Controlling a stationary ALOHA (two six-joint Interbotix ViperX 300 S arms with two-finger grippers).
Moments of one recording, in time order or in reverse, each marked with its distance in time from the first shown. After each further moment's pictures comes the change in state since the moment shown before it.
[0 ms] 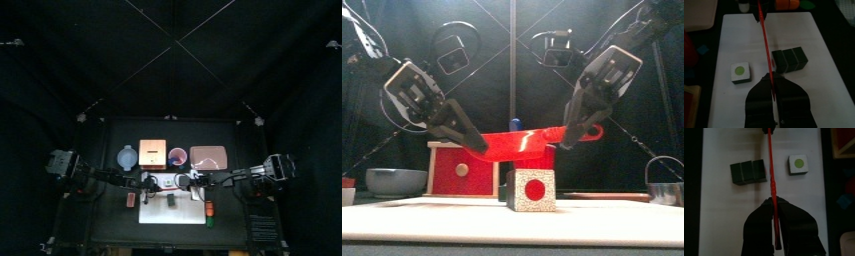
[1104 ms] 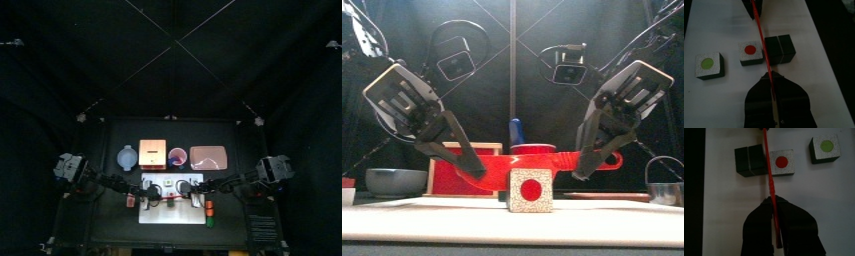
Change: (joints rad) left arm -0.057 0.161 -0.067 -0.041 0.061 -0.005; right arm 0.035 0.164 0.046 0.069 -0.147 -0.006
